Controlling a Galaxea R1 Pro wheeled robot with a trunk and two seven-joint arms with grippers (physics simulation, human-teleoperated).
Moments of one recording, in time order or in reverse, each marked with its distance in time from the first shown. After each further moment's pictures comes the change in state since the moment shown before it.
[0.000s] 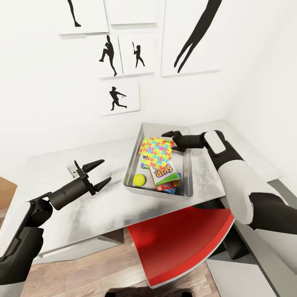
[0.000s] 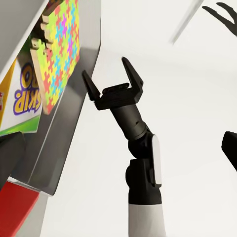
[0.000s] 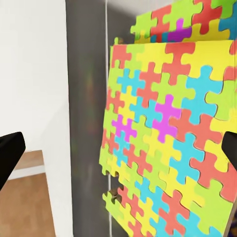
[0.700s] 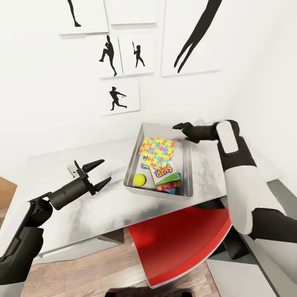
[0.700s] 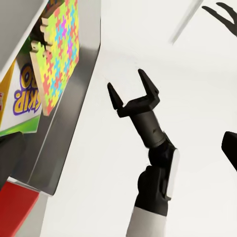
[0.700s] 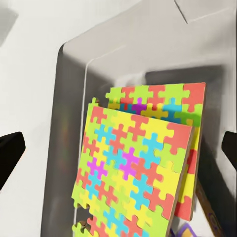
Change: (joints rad) left arm 0.000 0.000 0.000 0.000 0.000 0.000 0.000; right arm 0.083 -0.004 -0.038 -0.394 0.017 0.056 -0.282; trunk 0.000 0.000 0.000
